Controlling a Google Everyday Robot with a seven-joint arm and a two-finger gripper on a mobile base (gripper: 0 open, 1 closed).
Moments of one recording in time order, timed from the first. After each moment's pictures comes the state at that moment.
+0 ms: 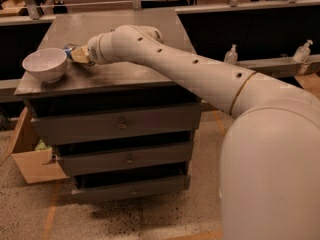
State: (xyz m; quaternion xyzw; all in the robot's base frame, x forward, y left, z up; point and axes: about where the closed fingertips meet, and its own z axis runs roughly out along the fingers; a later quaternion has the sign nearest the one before) arm 0.764 0.236 0.886 -0.34 0.76 0.28 0.48
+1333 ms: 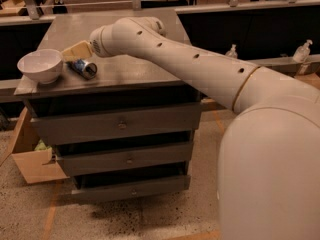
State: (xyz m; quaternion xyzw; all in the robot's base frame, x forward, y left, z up) arm 0.776 0.222 0.903 -0.34 0.76 0.25 0.50
